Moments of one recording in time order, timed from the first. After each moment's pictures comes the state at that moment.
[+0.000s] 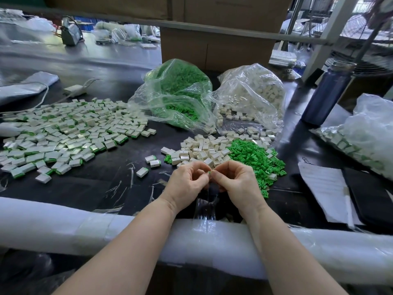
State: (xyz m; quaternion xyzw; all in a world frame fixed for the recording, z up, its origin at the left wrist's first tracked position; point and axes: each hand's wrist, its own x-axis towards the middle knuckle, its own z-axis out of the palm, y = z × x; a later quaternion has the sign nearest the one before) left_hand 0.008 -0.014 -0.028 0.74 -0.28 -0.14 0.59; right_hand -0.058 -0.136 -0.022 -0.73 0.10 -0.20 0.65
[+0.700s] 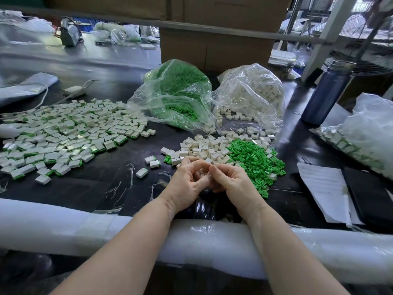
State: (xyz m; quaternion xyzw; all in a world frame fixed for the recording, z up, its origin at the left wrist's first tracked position) left_hand 0.005 -0.013 -0.020 0.72 -0.32 -0.13 0.60; right_hand -0.057 -0.134 -0.019 -0.72 0.07 -0.11 0.68
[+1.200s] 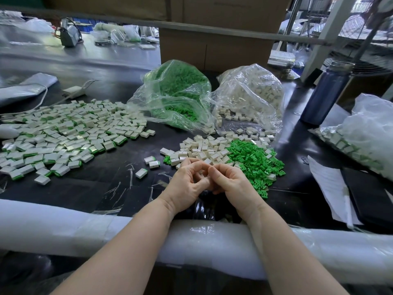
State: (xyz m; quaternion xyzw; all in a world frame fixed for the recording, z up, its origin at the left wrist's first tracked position) left_hand 0.005 -0.014 -0.021 0.72 -0.34 -0.13 0.59; right_hand -0.058 -0.133 -0.018 -0.72 0.08 -0.09 0.69
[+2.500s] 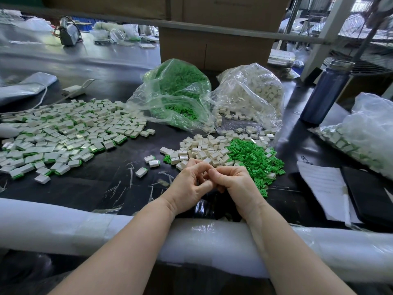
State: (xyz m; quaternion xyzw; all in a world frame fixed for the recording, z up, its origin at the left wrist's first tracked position) left_hand 0.000 -0.013 -0.016 0.74 -0.36 -0.15 0.55; right_hand -0.061 -0.134 -0.016 -0.64 0.10 -0.09 0.75
